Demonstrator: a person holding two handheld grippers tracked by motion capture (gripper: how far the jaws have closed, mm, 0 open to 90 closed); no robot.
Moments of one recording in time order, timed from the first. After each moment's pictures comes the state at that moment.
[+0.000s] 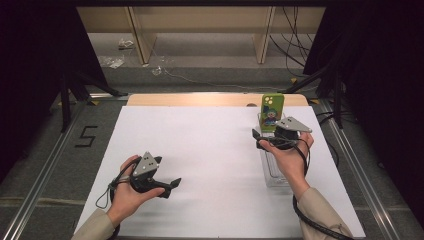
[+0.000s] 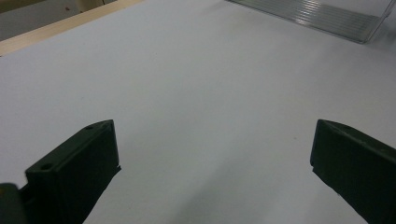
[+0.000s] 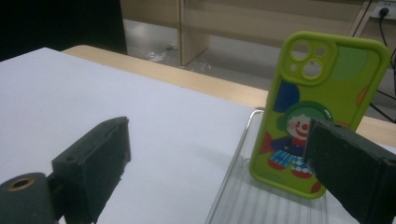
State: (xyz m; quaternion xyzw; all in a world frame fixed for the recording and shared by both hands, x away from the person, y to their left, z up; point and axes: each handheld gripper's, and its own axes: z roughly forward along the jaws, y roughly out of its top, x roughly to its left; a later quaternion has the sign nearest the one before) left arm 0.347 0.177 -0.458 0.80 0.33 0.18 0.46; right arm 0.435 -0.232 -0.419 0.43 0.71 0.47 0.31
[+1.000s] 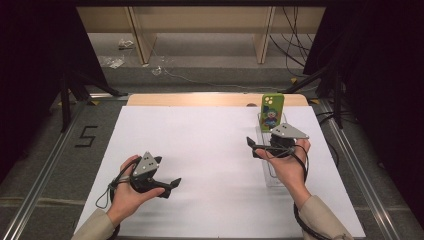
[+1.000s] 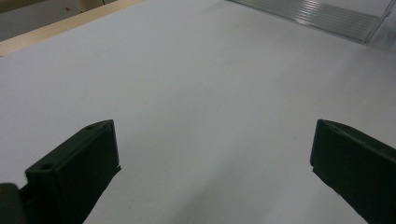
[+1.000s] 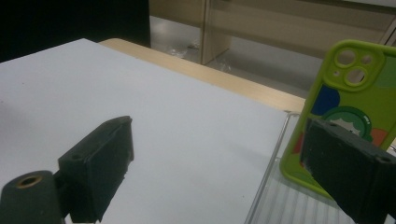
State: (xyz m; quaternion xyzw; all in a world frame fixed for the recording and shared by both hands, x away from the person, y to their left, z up) left arm 0.347 0.177 -0.458 0.80 0.33 0.18 0.46; right arm 0.411 -0.219 -0.414 0.39 0.73 0.48 0.29
